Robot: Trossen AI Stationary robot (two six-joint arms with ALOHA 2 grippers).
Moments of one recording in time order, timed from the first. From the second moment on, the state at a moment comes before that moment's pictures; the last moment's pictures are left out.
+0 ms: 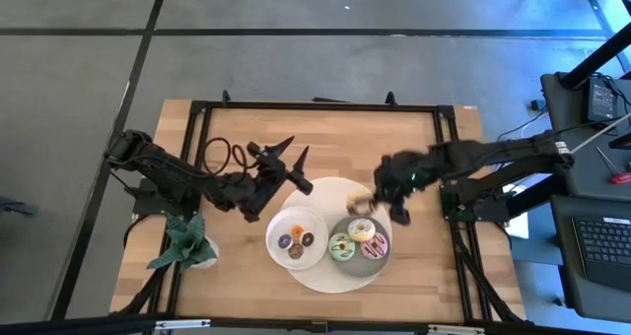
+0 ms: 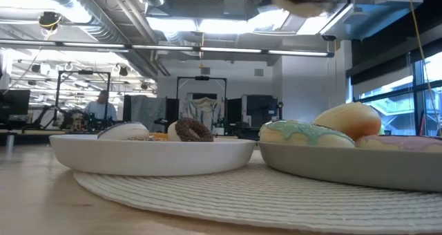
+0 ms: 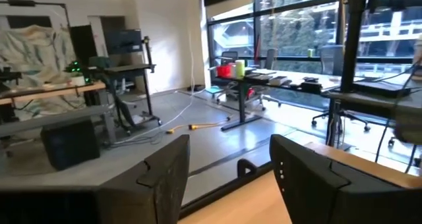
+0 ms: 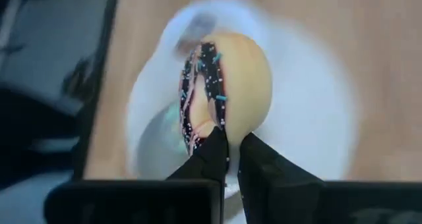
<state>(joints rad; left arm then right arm) -0.31 1.49 0.99 0.78 -1.31 0.29 0.15 1.21 1.20 -0.80 -0.07 0.24</state>
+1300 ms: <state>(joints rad) -0.35 1.49 0.99 0.39 -0.97 -0.09 0.60 1.58 0.94 -0.42 0.12 1.07</state>
